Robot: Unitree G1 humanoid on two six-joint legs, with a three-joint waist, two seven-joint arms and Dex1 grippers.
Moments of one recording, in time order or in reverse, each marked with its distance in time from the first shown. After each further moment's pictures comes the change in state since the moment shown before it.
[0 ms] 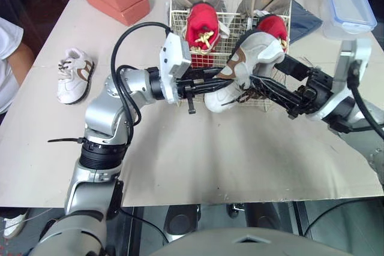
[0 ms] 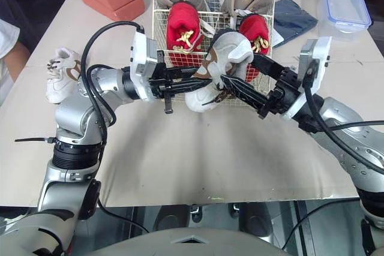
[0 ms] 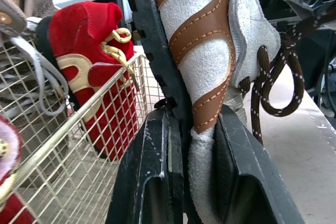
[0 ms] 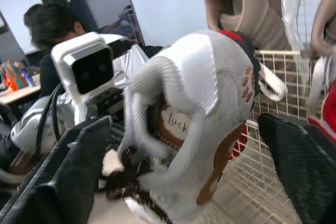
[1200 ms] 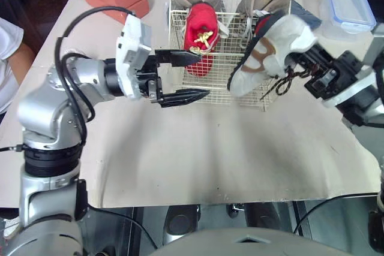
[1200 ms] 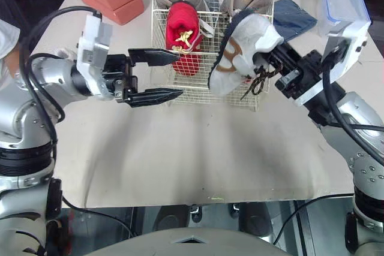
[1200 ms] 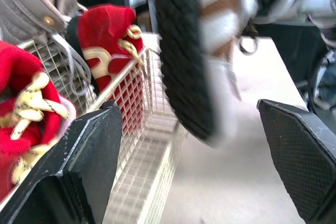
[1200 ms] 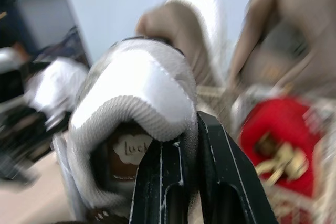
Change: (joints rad) left arm 0.013 0.288 0.183 -0.144 -0.220 0.248 -0.028; right arm -0.029 0.128 -0.218 -0.139 -0.111 0.108 -0.243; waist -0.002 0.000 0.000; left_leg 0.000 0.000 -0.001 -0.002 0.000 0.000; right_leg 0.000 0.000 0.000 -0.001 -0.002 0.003
